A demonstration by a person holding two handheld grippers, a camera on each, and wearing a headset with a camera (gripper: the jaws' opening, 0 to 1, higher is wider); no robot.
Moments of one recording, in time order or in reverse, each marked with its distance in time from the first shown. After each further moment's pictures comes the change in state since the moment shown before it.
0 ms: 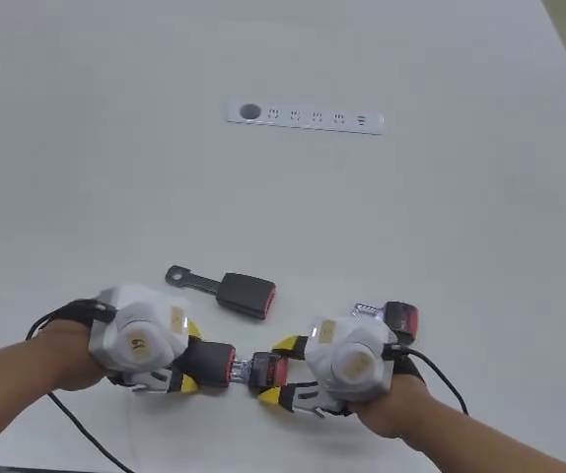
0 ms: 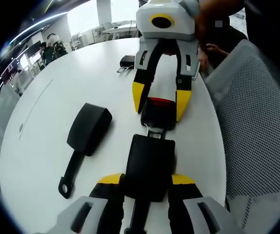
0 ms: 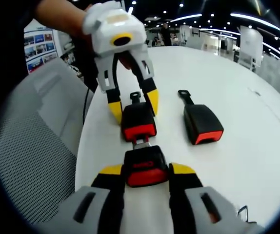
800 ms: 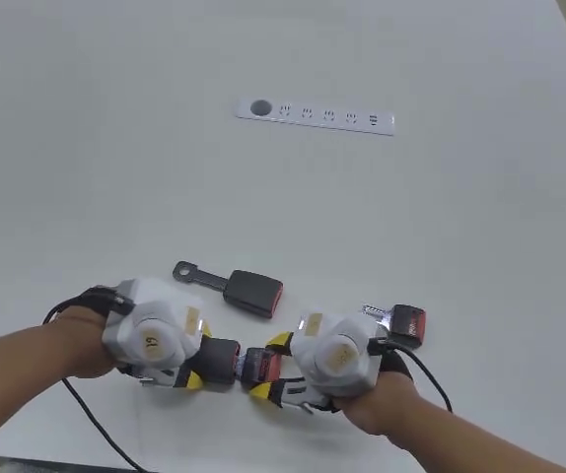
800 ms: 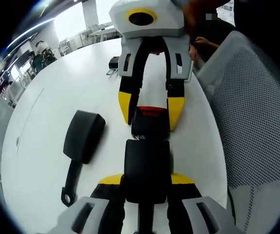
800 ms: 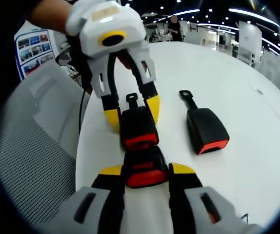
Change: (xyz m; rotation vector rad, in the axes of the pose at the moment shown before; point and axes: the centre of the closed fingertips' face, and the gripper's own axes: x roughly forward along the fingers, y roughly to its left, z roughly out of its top) left arm 0.001 -0.002 0.002 0.096 0.020 -0.045; right arm 0.015 0.000 0.013 0.028 0.035 -0.007
